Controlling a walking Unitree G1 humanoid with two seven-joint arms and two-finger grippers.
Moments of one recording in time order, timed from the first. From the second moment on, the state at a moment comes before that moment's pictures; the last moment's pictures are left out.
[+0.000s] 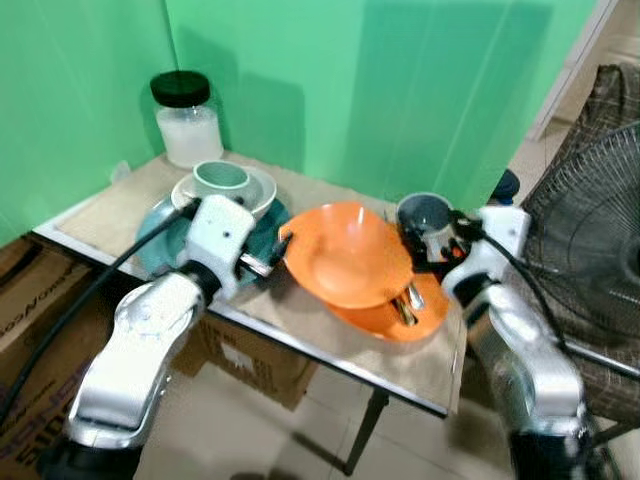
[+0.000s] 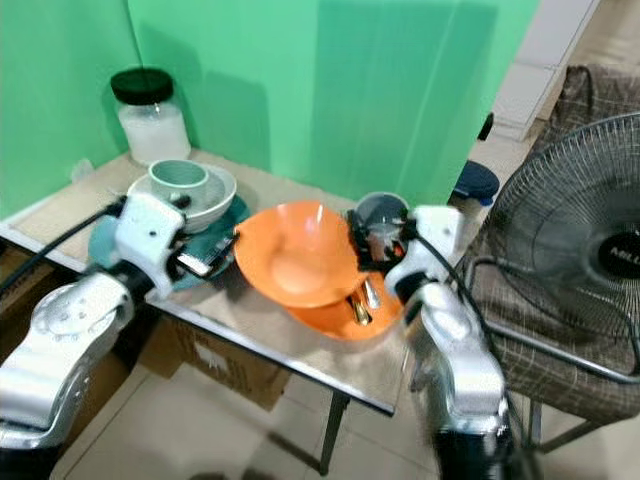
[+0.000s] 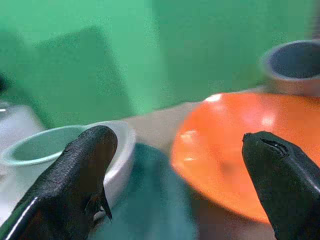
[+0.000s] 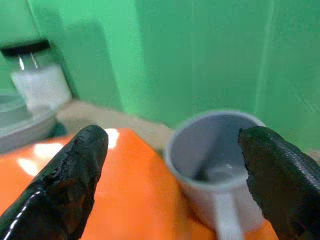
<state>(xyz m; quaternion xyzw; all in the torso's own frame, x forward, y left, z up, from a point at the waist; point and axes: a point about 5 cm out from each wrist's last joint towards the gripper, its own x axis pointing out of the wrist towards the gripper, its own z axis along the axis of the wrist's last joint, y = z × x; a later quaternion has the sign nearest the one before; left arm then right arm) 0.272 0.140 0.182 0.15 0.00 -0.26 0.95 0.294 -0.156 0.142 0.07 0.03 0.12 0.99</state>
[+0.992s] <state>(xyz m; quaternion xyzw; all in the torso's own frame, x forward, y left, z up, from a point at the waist) 0.258 0.125 0.177 0.13 0.05 -0.42 0.90 0.341 -0.176 0.115 0.01 0.17 0.14 0.98</state>
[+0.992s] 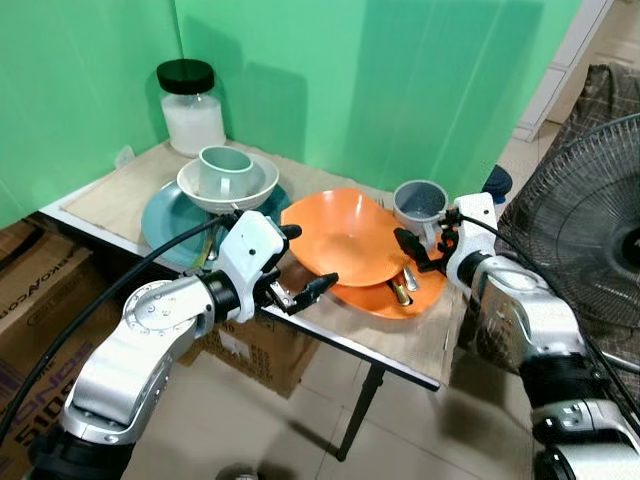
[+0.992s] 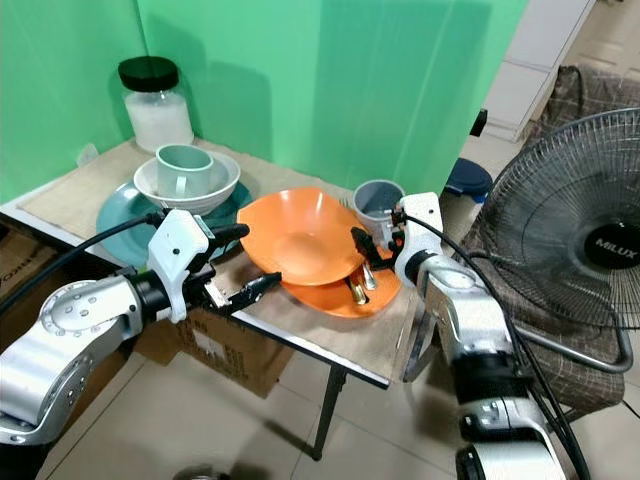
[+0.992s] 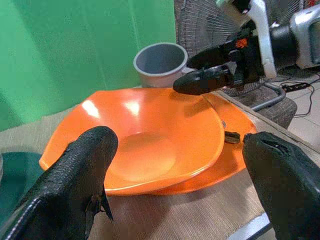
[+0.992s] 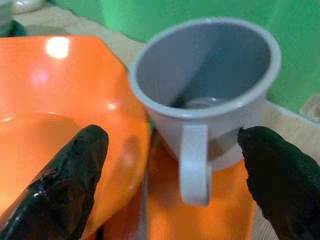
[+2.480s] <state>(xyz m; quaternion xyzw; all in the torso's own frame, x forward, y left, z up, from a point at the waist) 0.256 0.125 0.179 0.14 0.04 -0.43 0.89 0.352 -0.189 0.100 0.04 0.18 0.10 0.98</state>
